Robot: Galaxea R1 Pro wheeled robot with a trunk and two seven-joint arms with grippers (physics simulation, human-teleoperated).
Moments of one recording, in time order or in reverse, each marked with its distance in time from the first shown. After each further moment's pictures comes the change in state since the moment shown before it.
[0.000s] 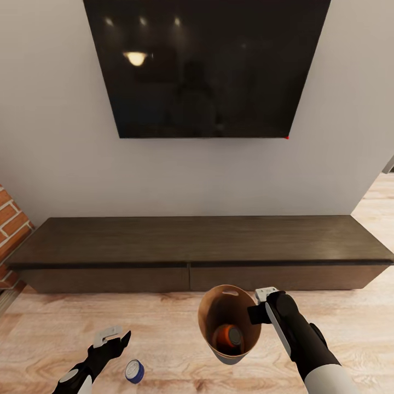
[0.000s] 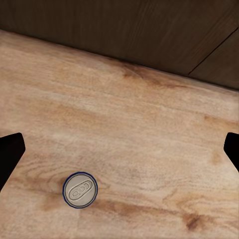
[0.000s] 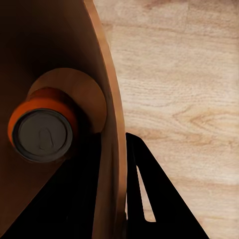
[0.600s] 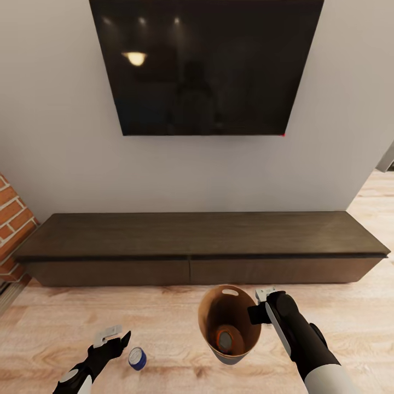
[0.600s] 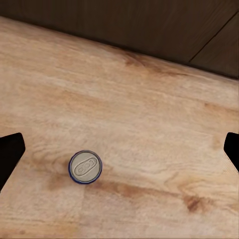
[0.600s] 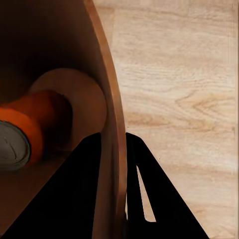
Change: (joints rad) left arm 0.000 0.000 0.000 0.000 0.000 0.000 0.000; right arm 0.000 0.000 0.000 0.000 0.000 0.000 0.000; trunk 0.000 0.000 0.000
